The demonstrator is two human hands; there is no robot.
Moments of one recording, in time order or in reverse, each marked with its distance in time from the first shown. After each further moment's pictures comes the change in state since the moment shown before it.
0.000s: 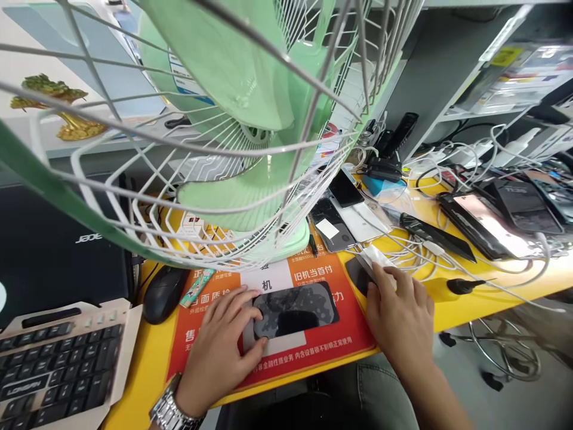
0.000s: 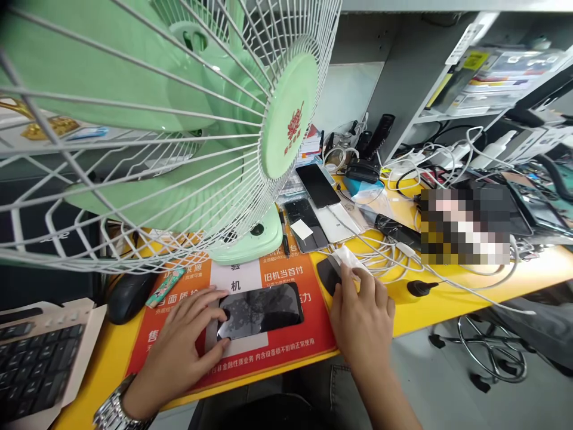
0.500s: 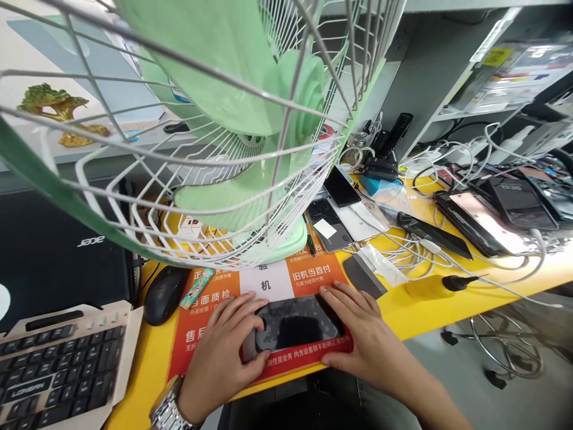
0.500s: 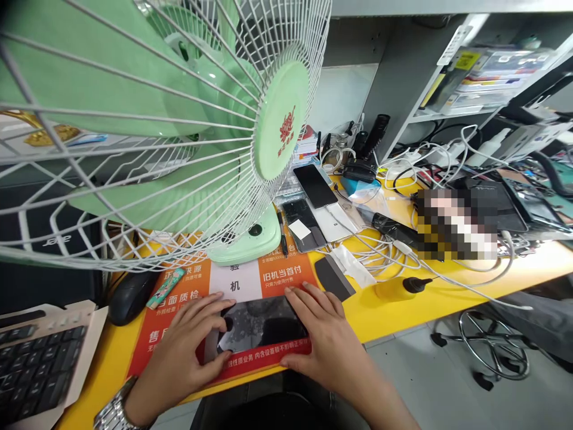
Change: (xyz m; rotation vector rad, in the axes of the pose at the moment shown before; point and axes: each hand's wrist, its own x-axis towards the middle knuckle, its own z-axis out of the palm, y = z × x) left_hand -0.005 0.004 0.000 0.011 -0.015 0.134; right_hand -0.017 -0.011 -0.012 0.559 -0.434 -0.496
